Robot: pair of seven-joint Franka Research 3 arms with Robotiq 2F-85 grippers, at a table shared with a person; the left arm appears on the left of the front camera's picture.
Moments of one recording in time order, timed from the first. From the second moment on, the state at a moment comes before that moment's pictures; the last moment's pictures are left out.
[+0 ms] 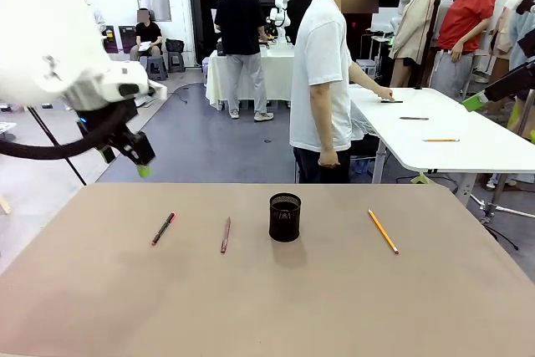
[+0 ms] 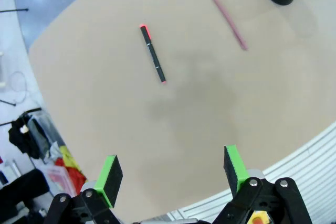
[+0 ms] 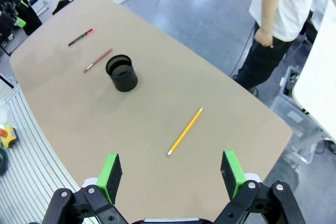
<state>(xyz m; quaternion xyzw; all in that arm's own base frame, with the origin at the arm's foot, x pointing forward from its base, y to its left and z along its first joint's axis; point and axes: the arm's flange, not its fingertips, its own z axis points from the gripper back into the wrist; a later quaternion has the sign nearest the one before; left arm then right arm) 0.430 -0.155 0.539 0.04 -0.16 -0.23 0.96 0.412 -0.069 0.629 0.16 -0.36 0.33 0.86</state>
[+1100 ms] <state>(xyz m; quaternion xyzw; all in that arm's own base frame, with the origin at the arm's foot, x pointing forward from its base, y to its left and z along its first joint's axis) 0.469 -0.178 0.489 0.10 -0.11 -0.23 0.96 0.412 -0.070 0.629 0.16 -0.36 0.33 0.86</state>
